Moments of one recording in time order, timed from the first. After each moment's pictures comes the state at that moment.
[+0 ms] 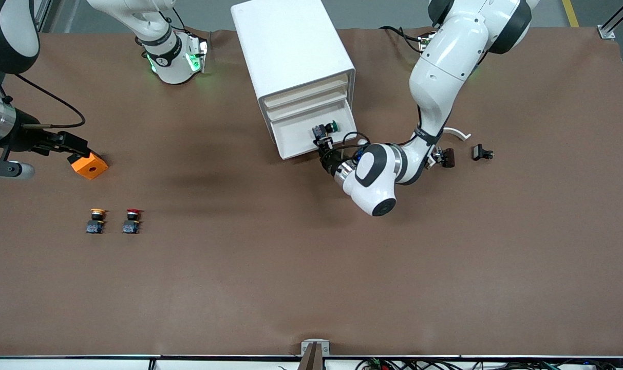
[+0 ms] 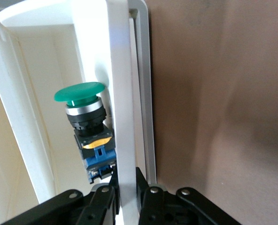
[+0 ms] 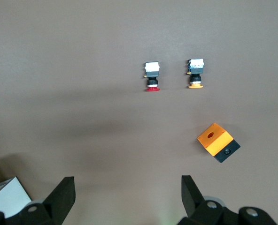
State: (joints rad) left arm -0.52 0.87 -0.10 -1.50 -0.90 1.70 -2.13; right arm 0.01 0.05 -0.03 -1.66 0.00 1.59 0.06
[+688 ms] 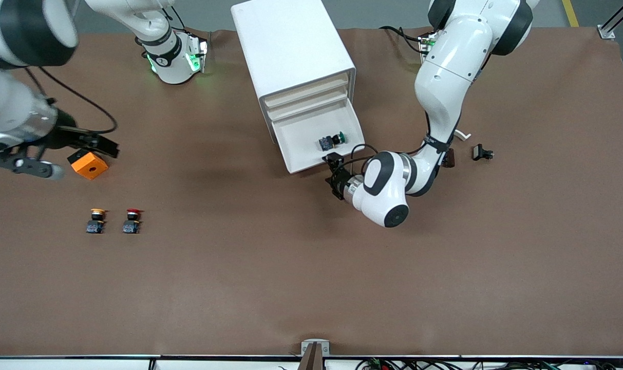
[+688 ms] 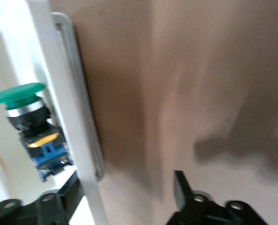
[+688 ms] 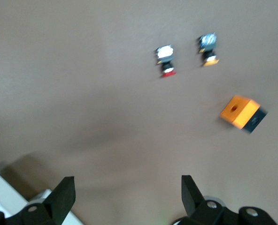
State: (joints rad) left arm -0.52 0.89 -0.02 -1.39 -0.78 1.80 -2.08; right arm 0.18 0.05 -0.02 -1.66 0.00 1.56 0.45
